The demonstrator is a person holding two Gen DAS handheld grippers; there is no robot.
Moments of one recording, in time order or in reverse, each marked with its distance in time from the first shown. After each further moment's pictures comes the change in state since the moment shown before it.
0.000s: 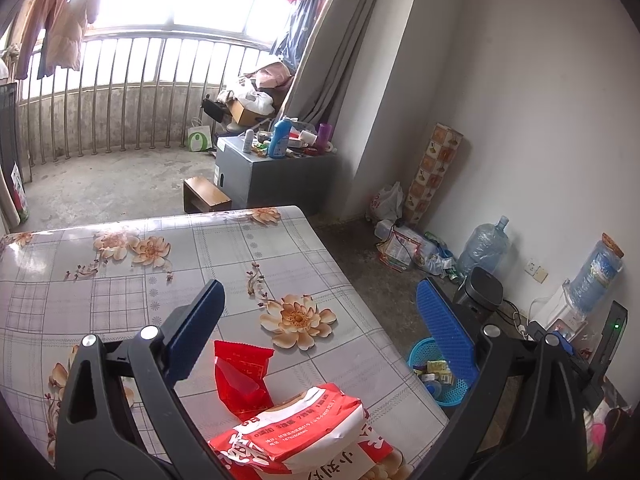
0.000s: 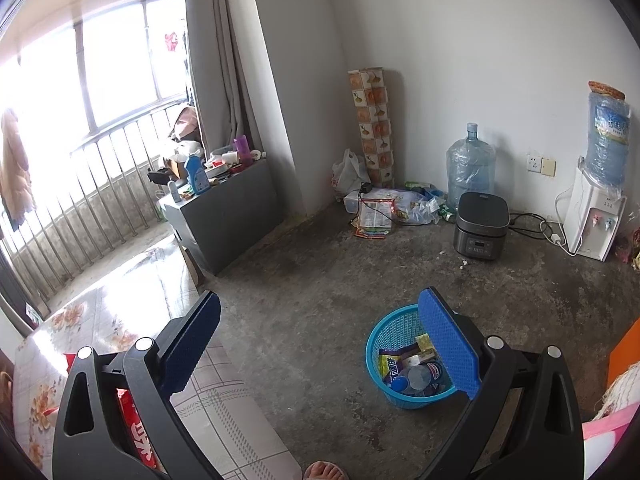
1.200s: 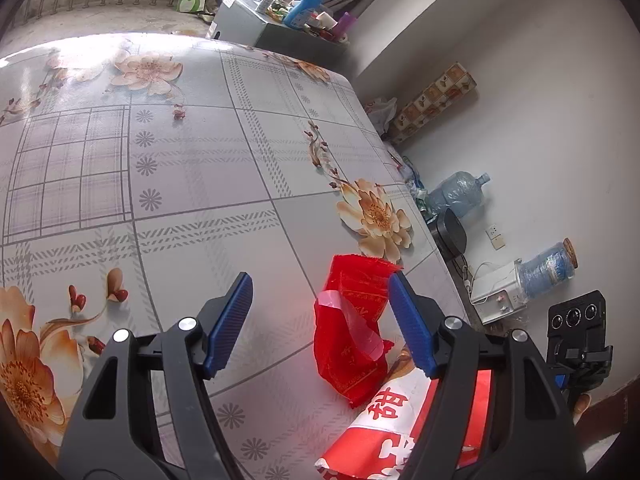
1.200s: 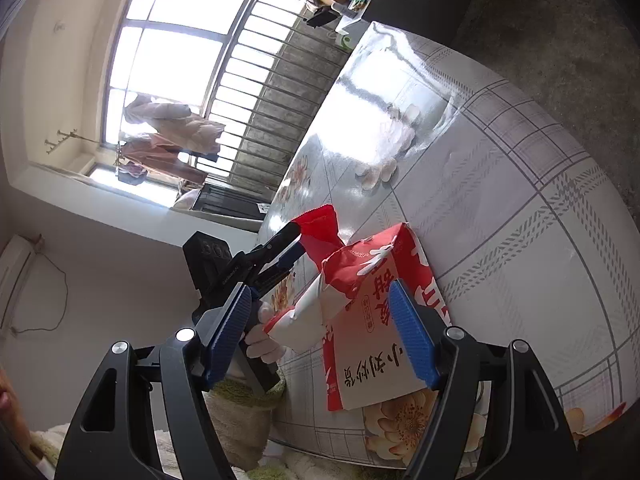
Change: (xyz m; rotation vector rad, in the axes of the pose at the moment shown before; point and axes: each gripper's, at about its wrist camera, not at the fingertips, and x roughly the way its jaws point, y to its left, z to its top) left arm 0.131 0.165 -0.082 -0.267 0.418 -0.246; right arm 0.074 0.124 -0.093 0.337 0.775 0.913
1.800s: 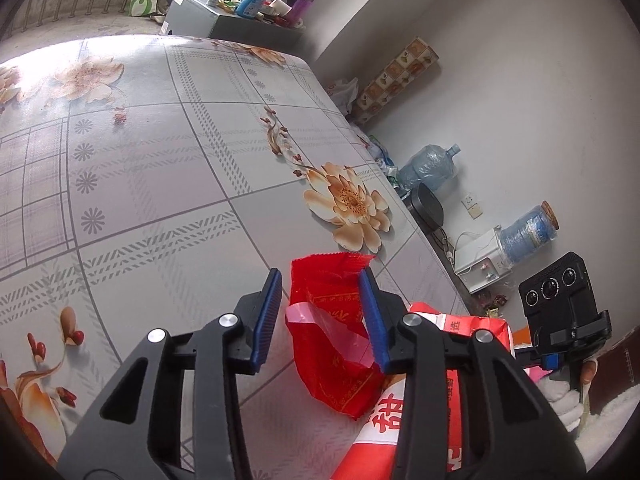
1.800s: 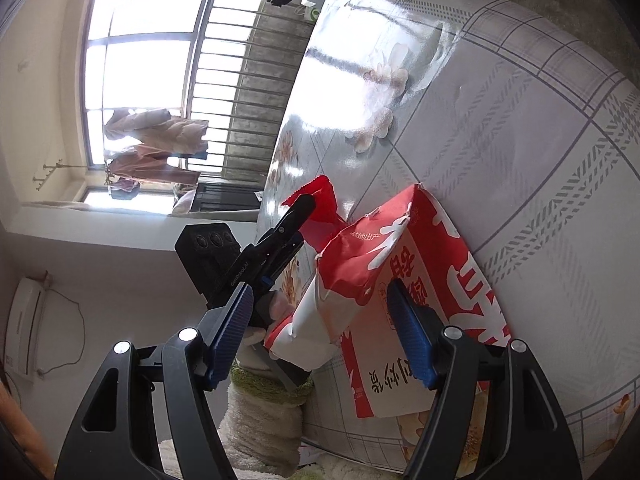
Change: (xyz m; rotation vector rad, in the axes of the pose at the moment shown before) left arm 0.020 -0.011 -0.002 0.146 0.039 -0.087; right arm 0.043 -0.006 -0.006 0.165 0.084 0.014
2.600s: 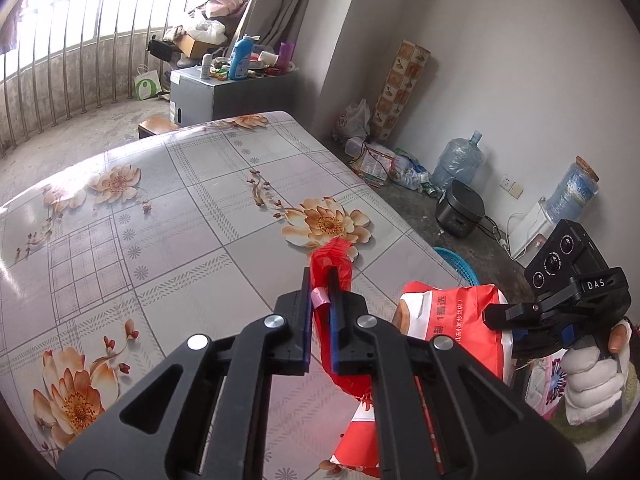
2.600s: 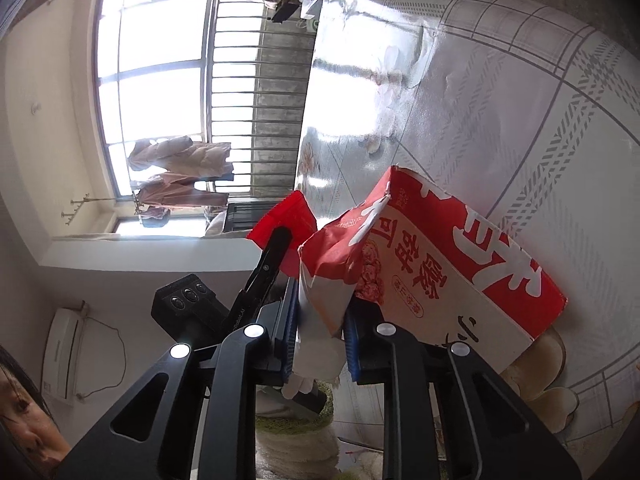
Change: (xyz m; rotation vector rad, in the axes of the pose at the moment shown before) left arm -0.052 -0.088 -0.009 0.247 -0.119 0.234; right arm -0.019 -0.007 -0.009 0.099 -0.048 0.147
